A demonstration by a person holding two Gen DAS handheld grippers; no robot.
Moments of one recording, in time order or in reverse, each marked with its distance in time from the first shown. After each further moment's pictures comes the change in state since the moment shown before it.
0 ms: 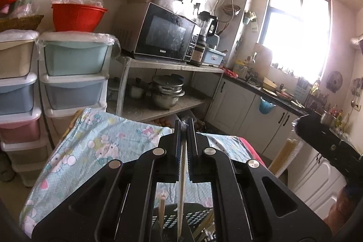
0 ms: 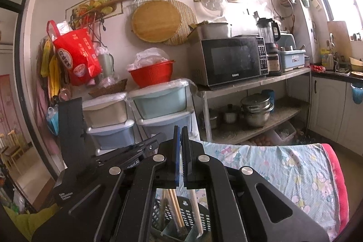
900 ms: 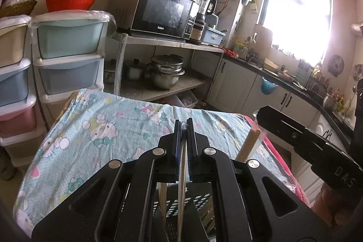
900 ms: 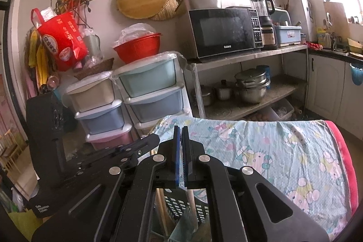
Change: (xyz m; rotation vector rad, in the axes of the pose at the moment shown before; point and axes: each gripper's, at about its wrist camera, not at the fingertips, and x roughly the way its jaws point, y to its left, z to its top) left arm 0.029 0.002 -0.041 0.031 0.103 -0.001; right arm 0.052 -0.029 -0.044 0.049 0.125 -0.041
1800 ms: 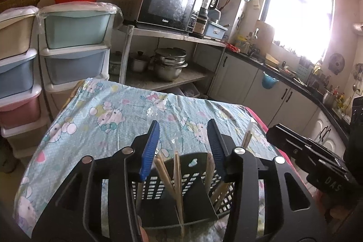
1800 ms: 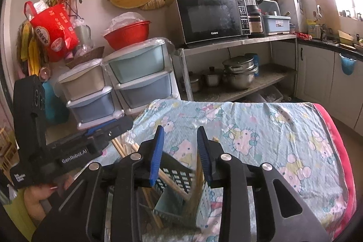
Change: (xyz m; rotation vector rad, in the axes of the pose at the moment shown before) left arm -0.023 0.011 -0.021 -0.013 0.034 0.006; right arm -0.023 -0.012 -0.040 0.008 0.061 -0.061
